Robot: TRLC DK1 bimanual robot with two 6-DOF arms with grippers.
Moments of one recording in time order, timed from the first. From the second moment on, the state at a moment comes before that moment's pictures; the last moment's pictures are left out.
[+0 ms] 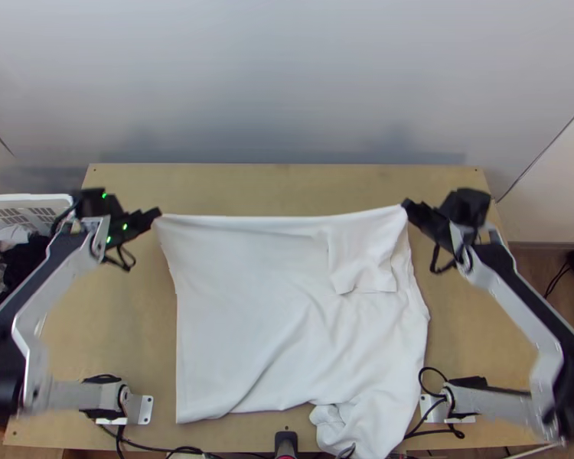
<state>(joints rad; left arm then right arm) 0.09 1.50 1.04 -0.27 0.17 -0.43 0.11 1.40 0.95 -0.09 -0.13 0.67</state>
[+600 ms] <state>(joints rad) 0.09 2.10 1.60 -0.30 0.13 -0.40 0.04 1.98 1.48 -0.12 -0.08 0.60</state>
